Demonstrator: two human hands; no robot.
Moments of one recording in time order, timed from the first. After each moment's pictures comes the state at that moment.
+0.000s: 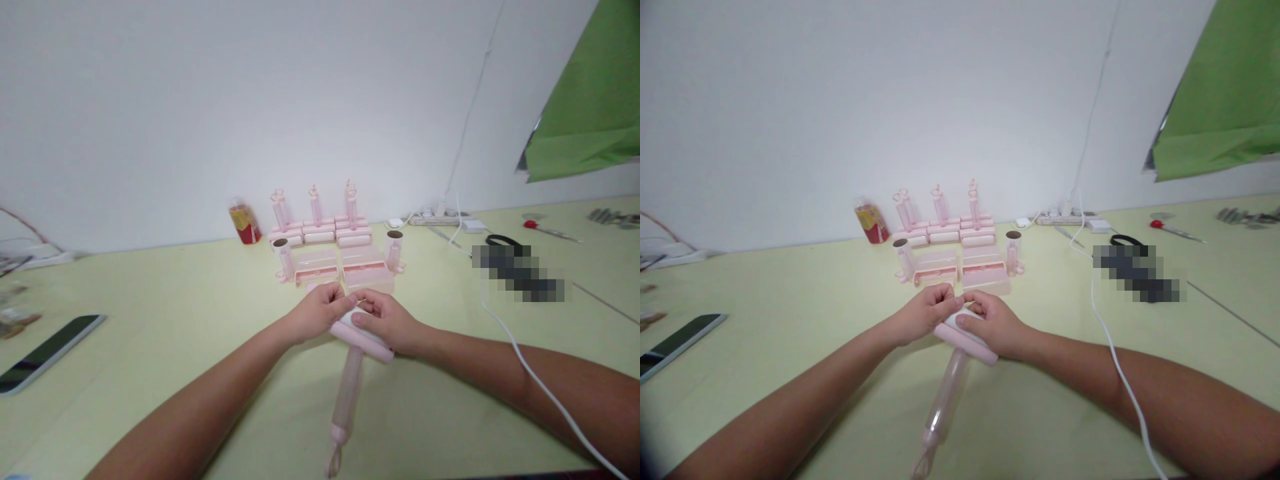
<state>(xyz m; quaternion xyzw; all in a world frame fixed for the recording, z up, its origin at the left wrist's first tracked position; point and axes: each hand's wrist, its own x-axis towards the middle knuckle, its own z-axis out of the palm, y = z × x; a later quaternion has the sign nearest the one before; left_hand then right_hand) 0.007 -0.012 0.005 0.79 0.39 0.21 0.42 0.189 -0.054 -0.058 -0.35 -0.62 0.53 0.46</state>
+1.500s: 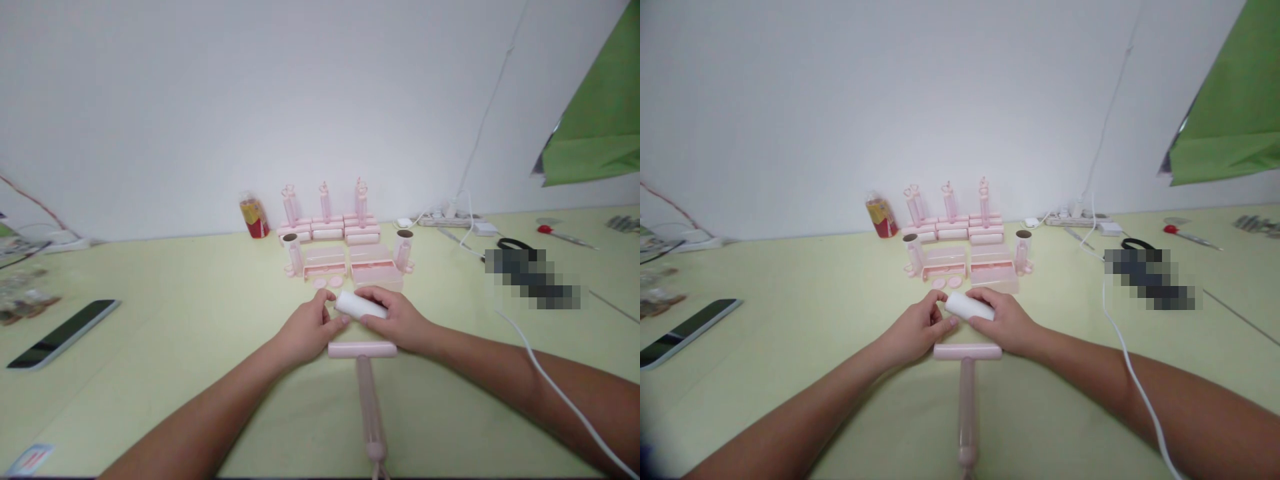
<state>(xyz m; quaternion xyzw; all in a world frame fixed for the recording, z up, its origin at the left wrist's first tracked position) -0.027 -0.040 -0.017 0.78 0.48 0.21 0.33 0.197 -0.055 -0.046 -0.42 -0.72 0.35 0.43</state>
